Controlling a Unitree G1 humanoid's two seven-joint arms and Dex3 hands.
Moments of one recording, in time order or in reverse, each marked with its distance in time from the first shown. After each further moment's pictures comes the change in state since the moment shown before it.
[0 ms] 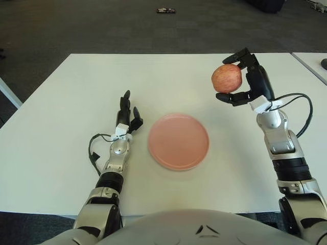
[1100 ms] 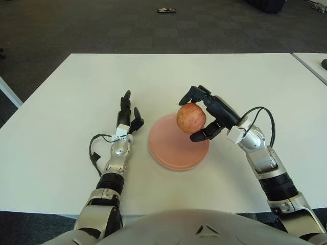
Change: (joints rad) left arm 0.015 -0.005 -0.010 -0.023 0.006 0.006 0.012; right arm 0.128 0.022 0.170 -0.092 0.051 -0.140 0.360
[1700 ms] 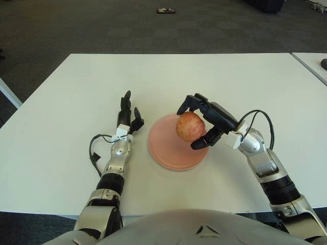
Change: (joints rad) left arm 0.002 -0.003 -0.001 -0.005 -0.001 0.006 0.000; right arm 0.015 -0.028 0.027 -0.001 -0.035 0.005 0.047
